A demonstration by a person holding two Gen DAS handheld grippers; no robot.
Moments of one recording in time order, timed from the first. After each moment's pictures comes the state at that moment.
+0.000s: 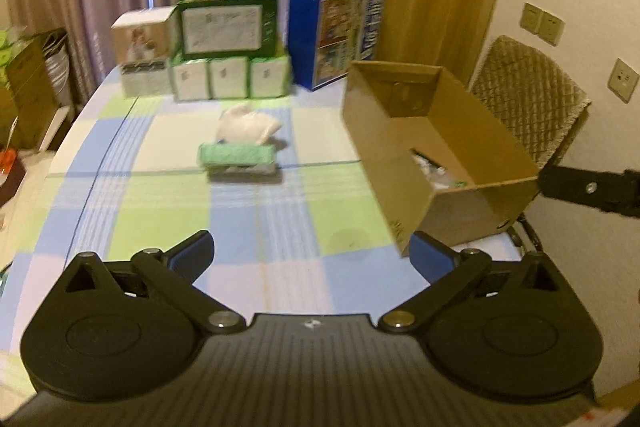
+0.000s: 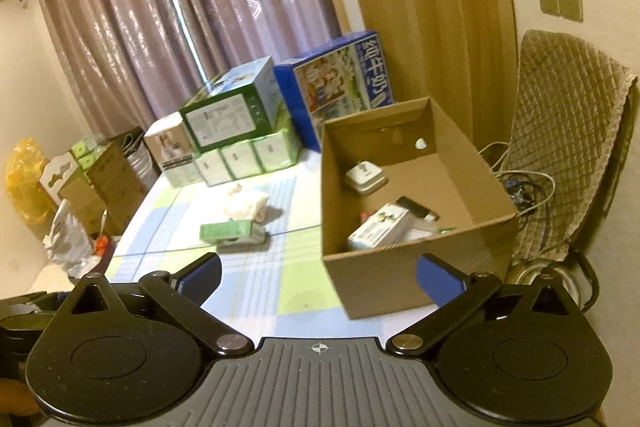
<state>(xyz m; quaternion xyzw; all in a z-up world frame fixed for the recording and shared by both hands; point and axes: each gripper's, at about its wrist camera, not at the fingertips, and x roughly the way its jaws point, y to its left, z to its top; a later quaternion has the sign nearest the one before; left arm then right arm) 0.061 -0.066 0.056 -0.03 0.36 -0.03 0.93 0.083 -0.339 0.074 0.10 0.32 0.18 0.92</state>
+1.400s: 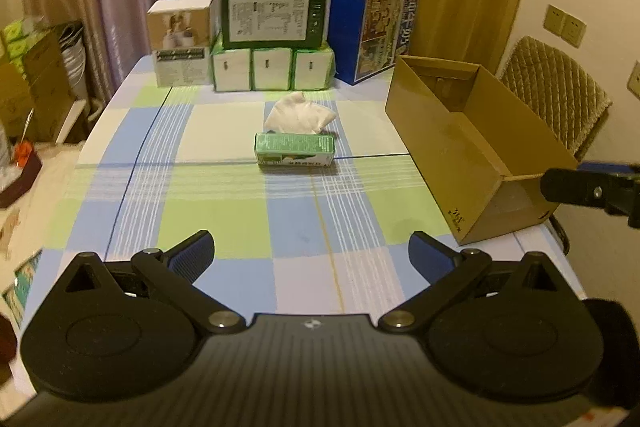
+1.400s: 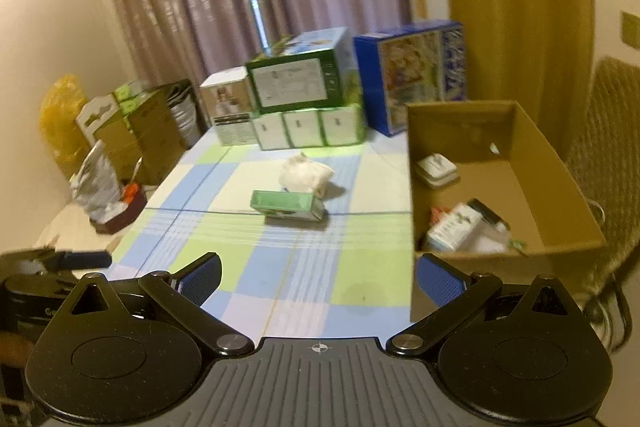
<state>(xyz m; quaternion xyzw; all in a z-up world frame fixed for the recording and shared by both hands) 0.064 0.004 0.037 -0.02 0.36 -0.03 0.93 0.097 -0.261 0.059 0.02 0.33 0.26 0.91</state>
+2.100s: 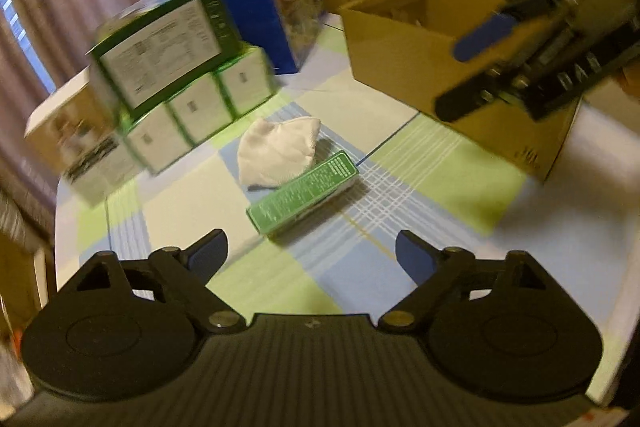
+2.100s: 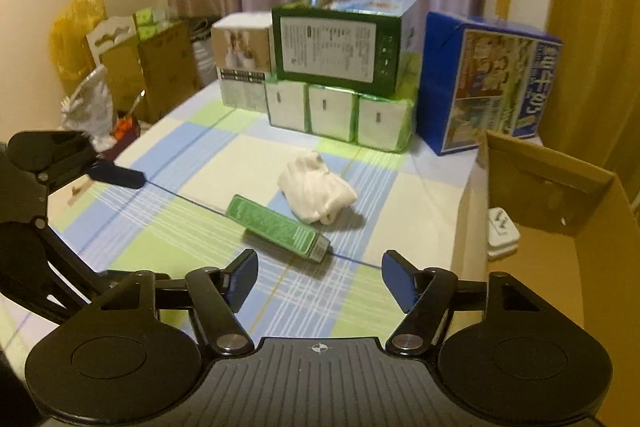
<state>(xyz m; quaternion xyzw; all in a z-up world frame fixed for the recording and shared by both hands) 0.220 0.030 -0.024 0.22 0.36 -0.19 0.89 0.252 -0.167 -0.003 -0.11 0.35 0.31 0.88</state>
